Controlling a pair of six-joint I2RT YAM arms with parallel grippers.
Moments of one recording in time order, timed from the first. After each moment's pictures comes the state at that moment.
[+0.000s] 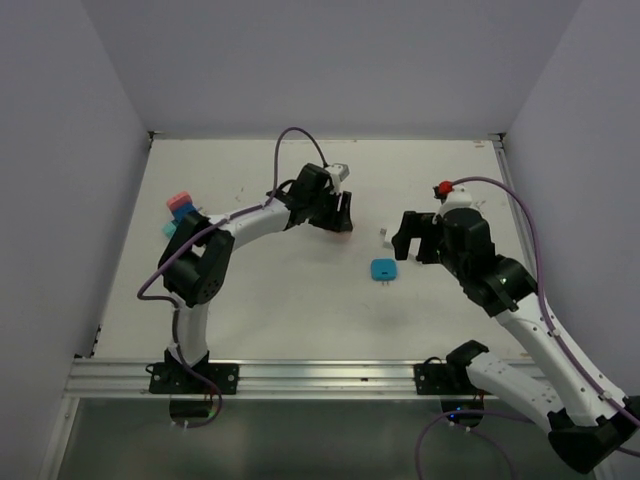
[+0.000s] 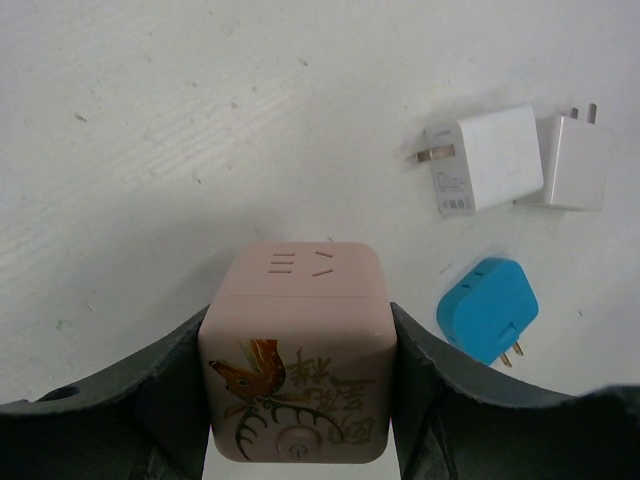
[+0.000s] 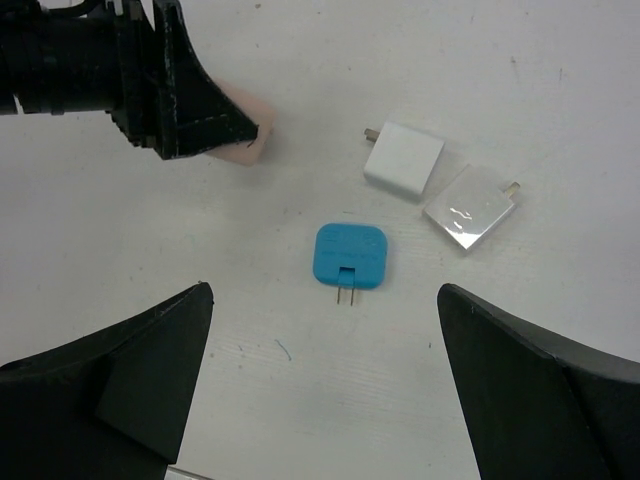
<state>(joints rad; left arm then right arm) -0.62 1.98 1.42 -0.22 0.24 -0.34 0.52 0.85 0.96 -0.65 0.21 0.38</state>
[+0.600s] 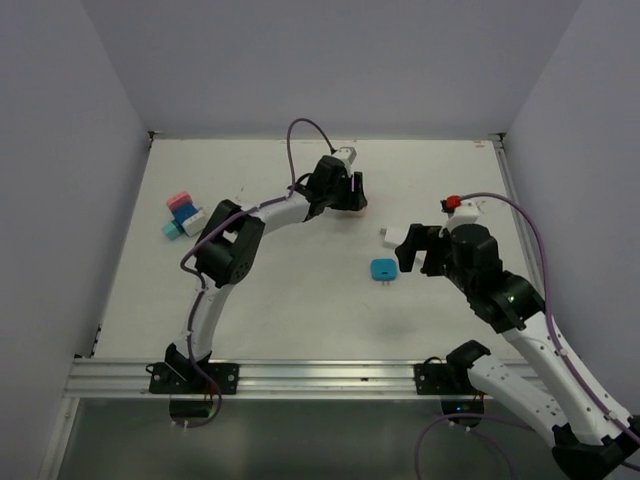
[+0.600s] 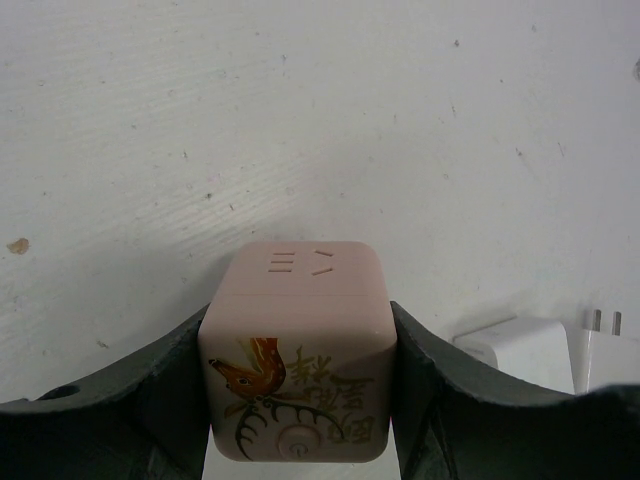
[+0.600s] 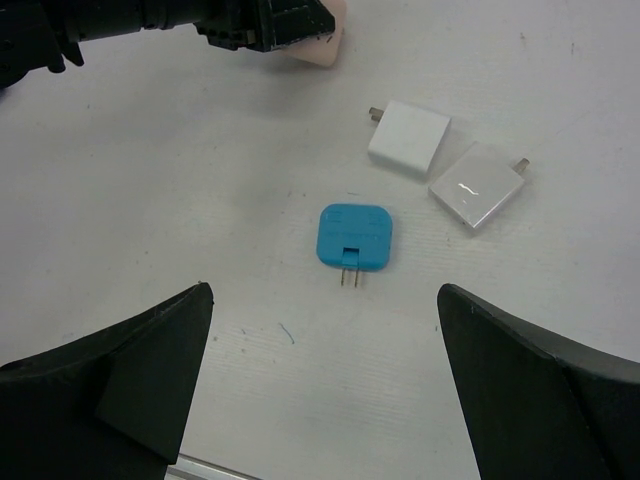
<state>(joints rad) -0.62 2.28 1.69 -0.01 0.11 -0.44 0.52 0.73 0.87 -0.66 0.19 0.41</state>
